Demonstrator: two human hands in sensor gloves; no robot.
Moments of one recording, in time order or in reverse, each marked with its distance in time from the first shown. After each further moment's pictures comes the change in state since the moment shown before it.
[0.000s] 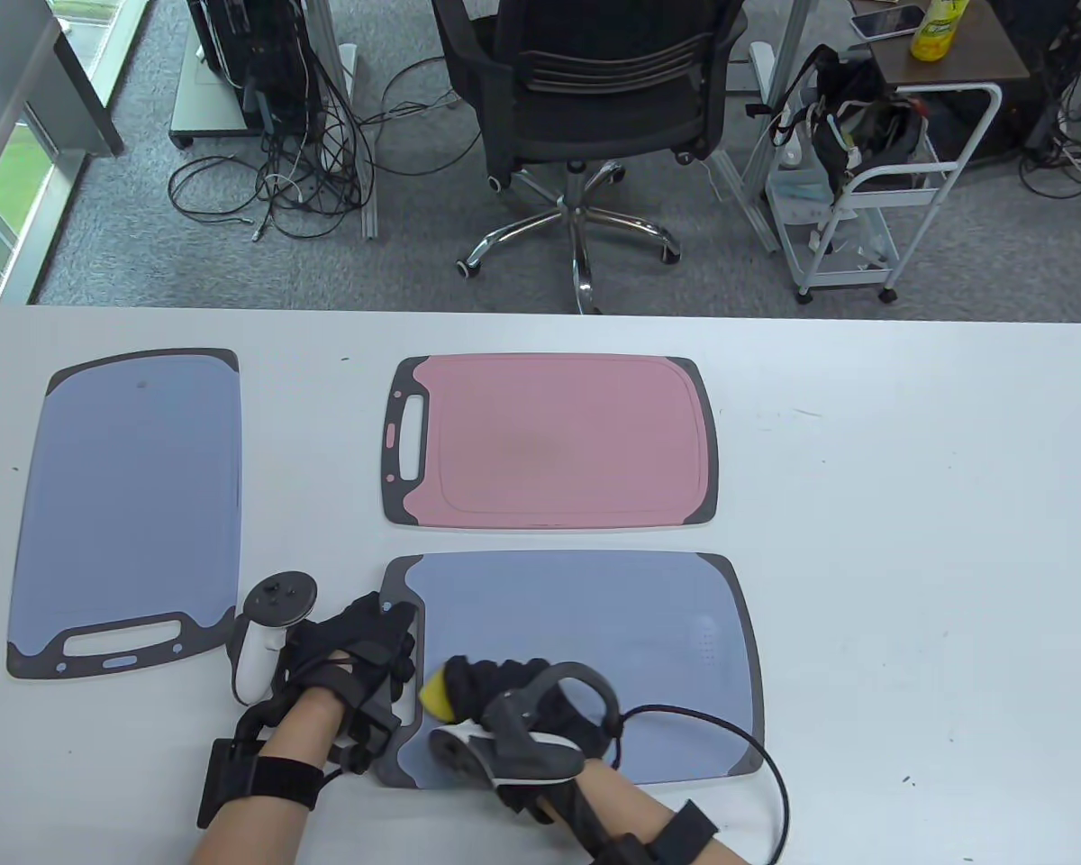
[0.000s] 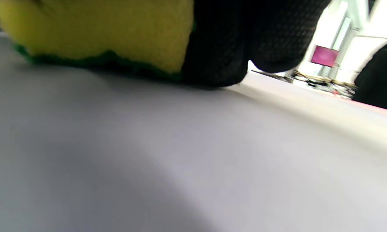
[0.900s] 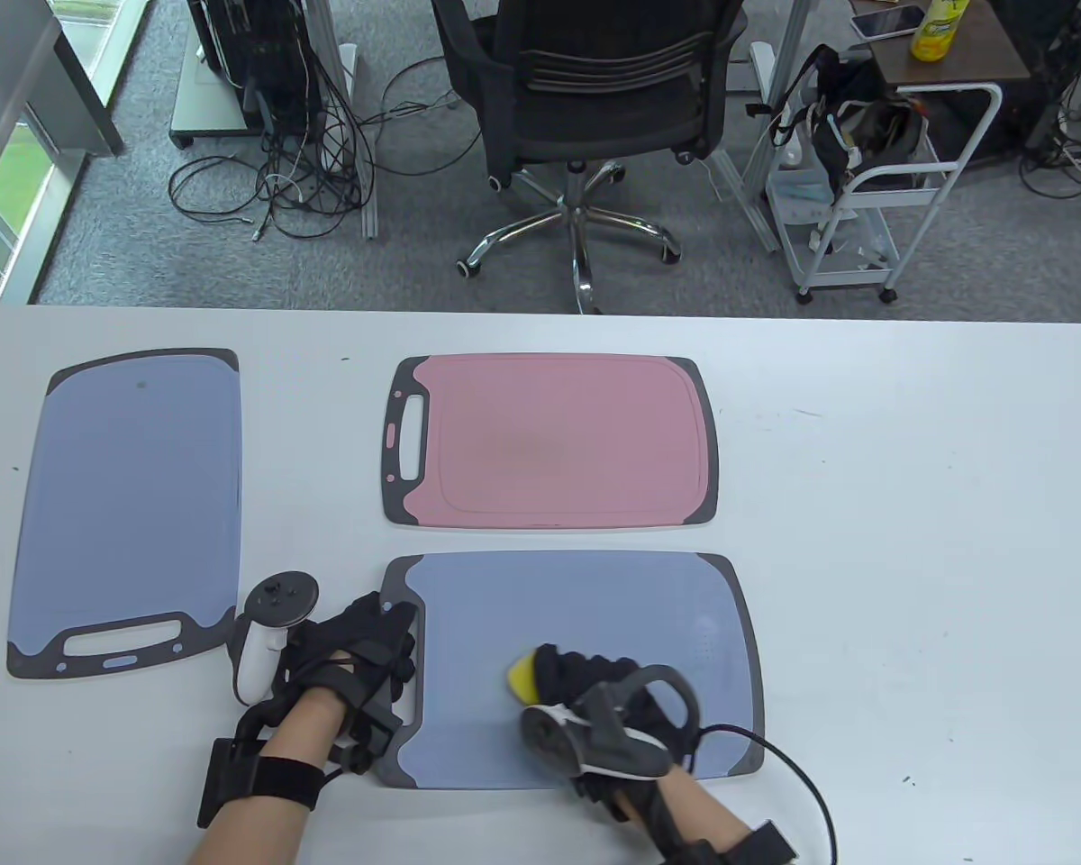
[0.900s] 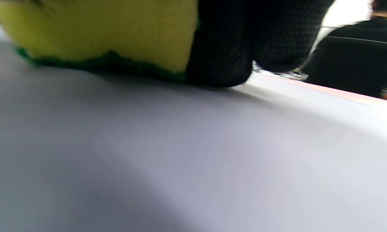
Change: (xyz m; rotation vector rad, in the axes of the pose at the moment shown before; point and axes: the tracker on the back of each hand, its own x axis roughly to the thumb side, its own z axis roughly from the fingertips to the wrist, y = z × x) left_hand -0.001 0.001 -0.002 0.004 0.001 -0.007; right_hand -0.039 0.006 0.028 0.017 0.106 -0.033
